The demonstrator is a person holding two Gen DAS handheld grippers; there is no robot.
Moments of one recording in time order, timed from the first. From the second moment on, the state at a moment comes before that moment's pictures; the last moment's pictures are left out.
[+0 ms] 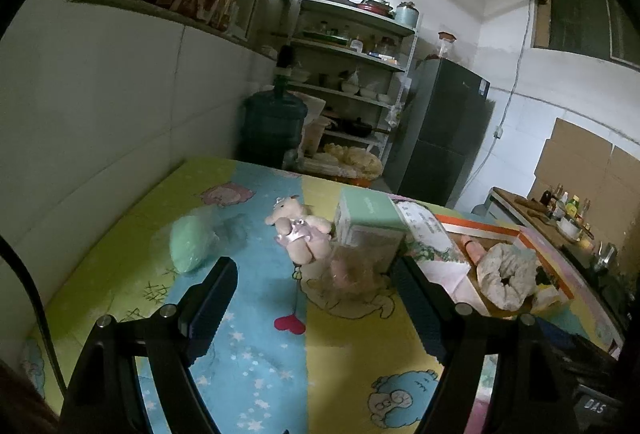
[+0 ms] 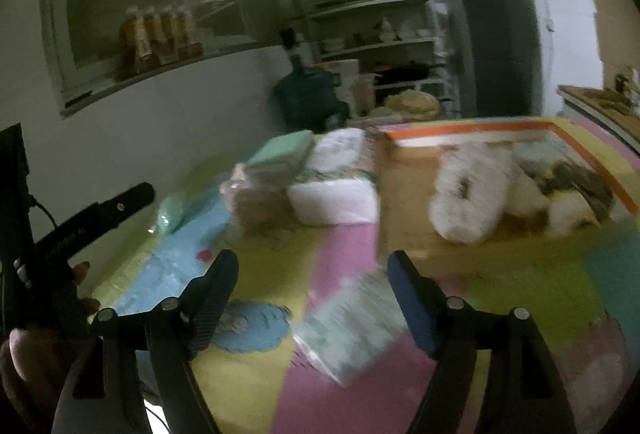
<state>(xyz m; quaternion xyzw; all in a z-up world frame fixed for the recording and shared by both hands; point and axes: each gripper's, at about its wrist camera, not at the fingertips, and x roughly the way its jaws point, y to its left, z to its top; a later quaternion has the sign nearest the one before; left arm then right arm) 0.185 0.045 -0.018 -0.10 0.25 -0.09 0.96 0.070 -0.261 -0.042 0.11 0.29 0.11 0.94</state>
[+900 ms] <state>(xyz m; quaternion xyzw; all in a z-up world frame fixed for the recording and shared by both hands) 0.259 0.016 -0.054 -0.06 0.35 -0.17 0.92 0.094 -0.252 -0.093 0.12 0.36 0.07 0.92</state>
